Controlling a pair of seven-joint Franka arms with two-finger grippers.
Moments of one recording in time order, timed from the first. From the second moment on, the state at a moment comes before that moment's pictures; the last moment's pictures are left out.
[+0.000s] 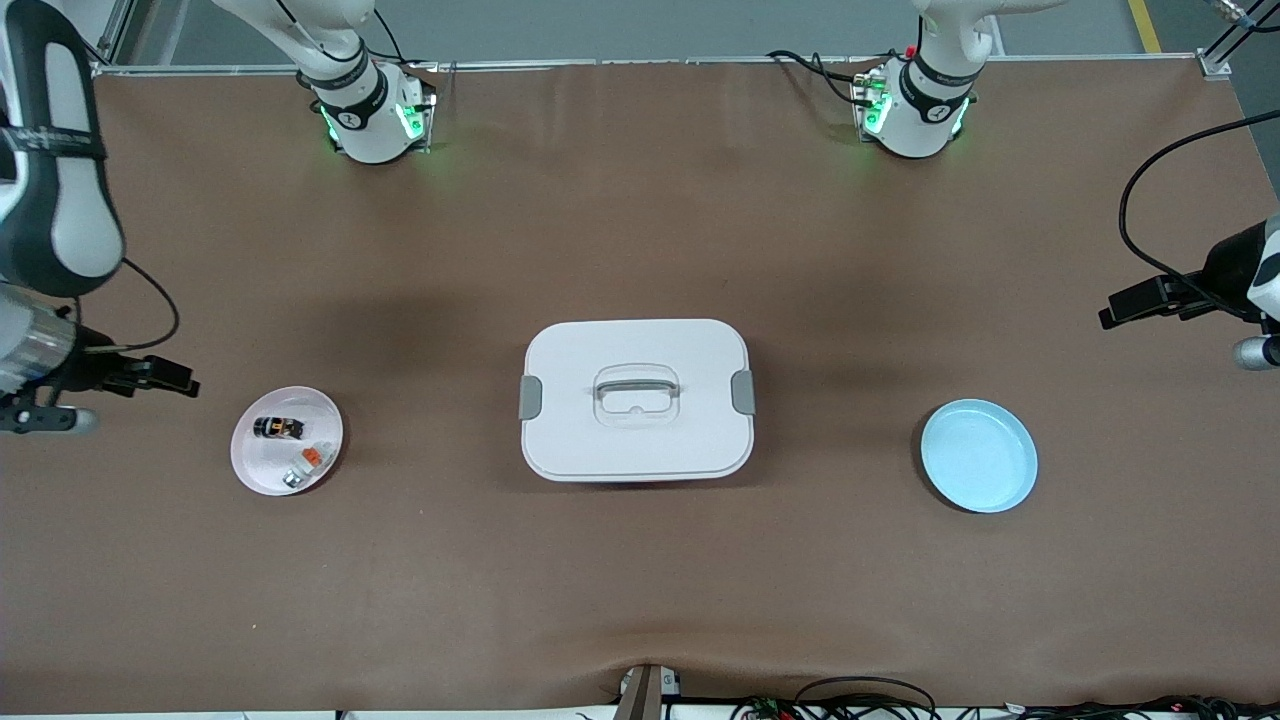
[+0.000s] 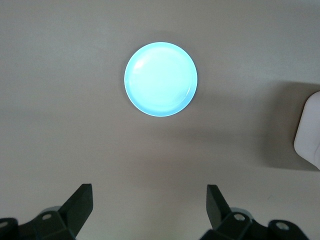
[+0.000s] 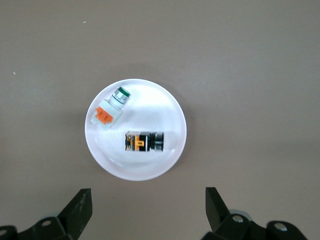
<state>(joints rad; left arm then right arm) 0.06 0.12 0.00 -1.58 -0.07 1.62 -0.05 -0.19 0.24 -0.01 -1.91 0.07 2.16 -0.21</state>
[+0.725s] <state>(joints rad) 0.06 0.12 0.00 -1.58 -0.07 1.62 -0.05 -0.16 0.35 -0.01 -2.01 0.08 2.39 -0.19</state>
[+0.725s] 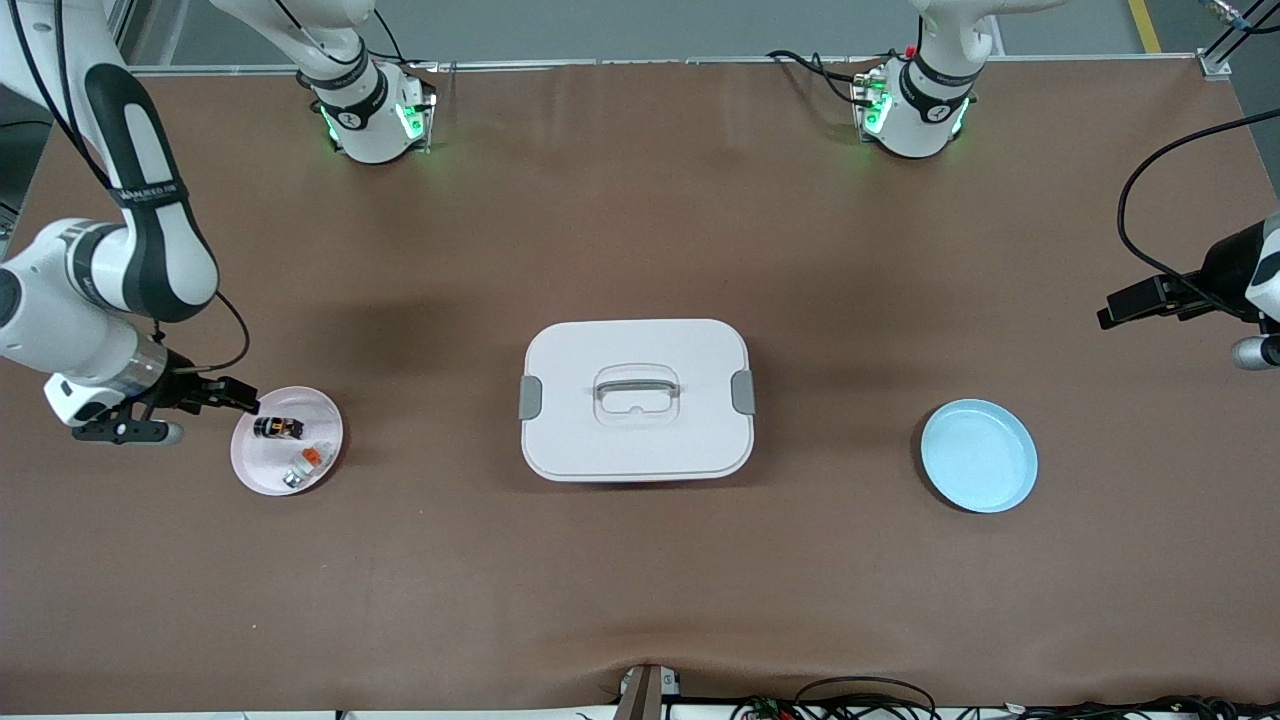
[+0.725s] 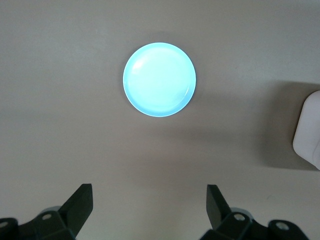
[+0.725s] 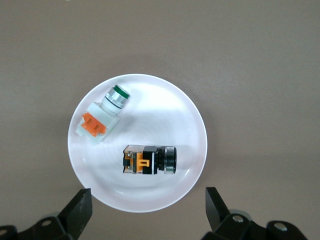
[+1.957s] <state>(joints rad) 0.06 0.12 0.00 -1.58 -0.07 1.62 -0.05 -0.13 0.52 -0.02 -2.00 0.08 2.50 -0.16</state>
